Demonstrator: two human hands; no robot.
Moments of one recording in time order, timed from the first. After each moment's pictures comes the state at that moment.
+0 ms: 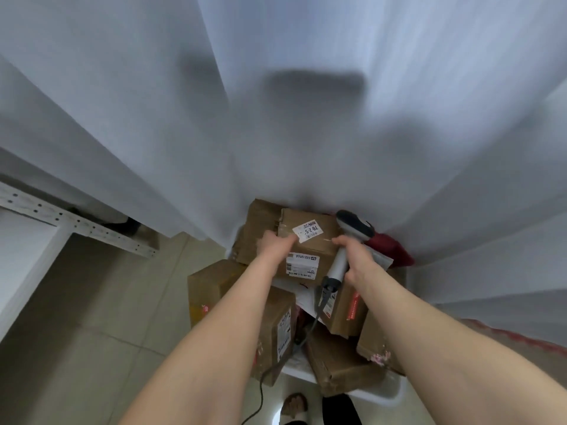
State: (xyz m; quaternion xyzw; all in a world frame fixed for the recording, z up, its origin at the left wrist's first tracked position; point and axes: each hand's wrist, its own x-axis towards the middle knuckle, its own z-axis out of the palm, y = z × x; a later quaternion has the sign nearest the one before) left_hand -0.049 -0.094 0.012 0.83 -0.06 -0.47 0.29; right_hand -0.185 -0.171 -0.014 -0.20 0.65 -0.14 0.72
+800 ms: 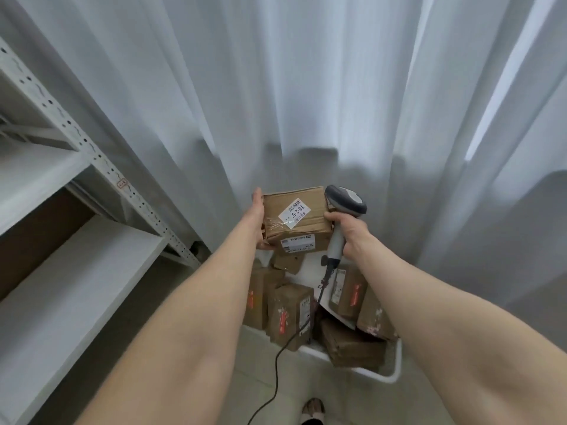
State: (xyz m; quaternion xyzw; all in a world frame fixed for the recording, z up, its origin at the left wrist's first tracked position) left_hand -0.115 0.061 0.325 0.74 0.06 -0.43 0.51; right_hand -0.253 -0.042 0.267 -0.33 0.49 -0.21 0.78
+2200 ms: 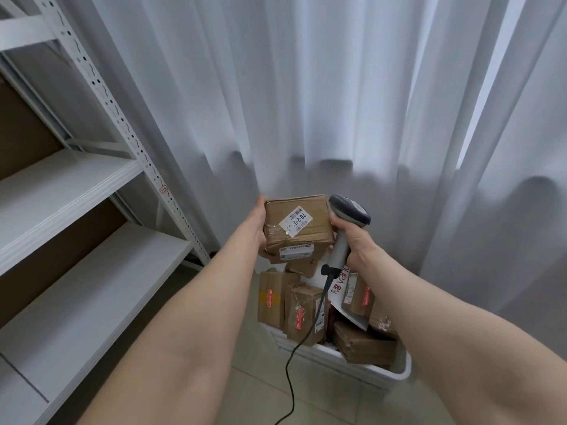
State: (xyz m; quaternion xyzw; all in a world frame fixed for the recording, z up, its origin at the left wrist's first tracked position) left_hand -0.149 0.179 0.390 0.71 0.07 -0.45 0.54; right_hand -0.290 0.074 0.318 -0.33 0.41 -0.24 0.82
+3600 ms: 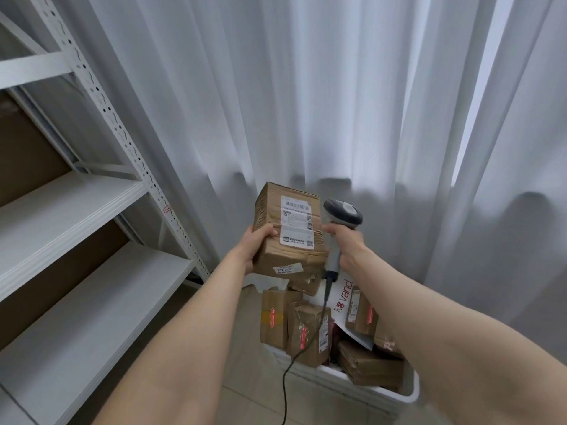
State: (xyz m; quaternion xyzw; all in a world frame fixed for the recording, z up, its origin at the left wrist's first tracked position) left_hand -0.124 0.203 0.374 0.71 -0.11 -0.43 0.55; right_hand -0.270 0.081 0.353 -0.39 0.45 -0.25 0.76
